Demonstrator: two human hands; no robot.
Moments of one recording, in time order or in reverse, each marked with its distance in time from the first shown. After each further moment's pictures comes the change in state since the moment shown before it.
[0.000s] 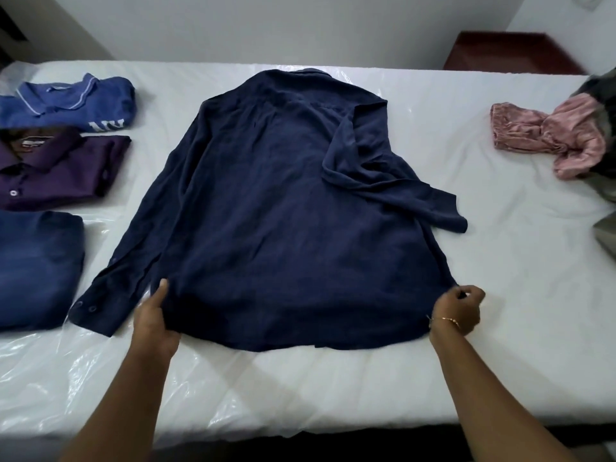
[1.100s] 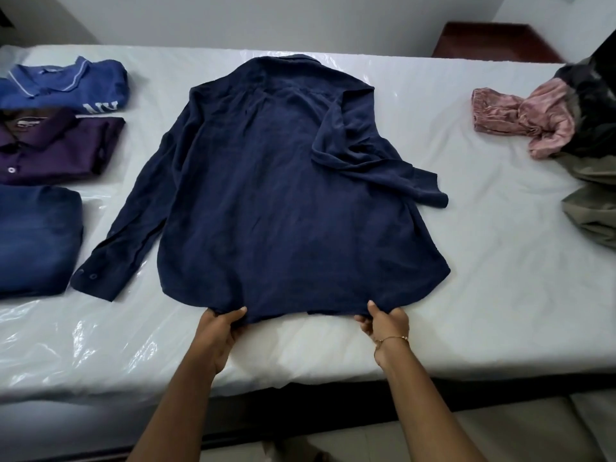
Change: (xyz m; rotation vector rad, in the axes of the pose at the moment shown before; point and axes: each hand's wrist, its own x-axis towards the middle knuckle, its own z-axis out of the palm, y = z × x) left_hand -0.074 -0.095 0.010 0.340 -0.110 -0.149; right_hand -0.120 0.063 -0.021 0.120 -0.492 0.254
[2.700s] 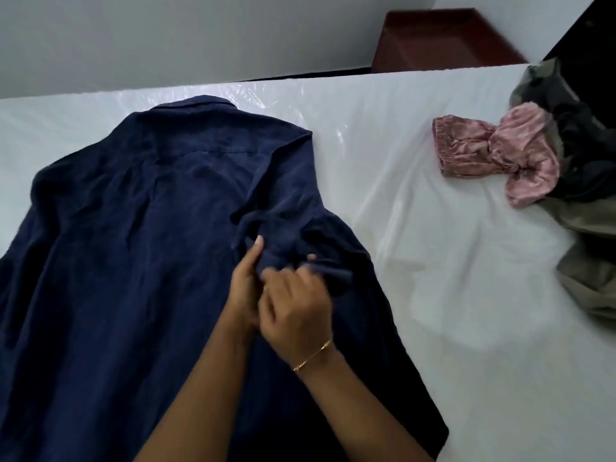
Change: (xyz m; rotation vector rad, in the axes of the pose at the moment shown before) left_hand 0.164 0.150 0.308 -0.190 -0.629 -0.211; right_hand 0.053 -0.206 0.175 -0.813 0.260 -1.530
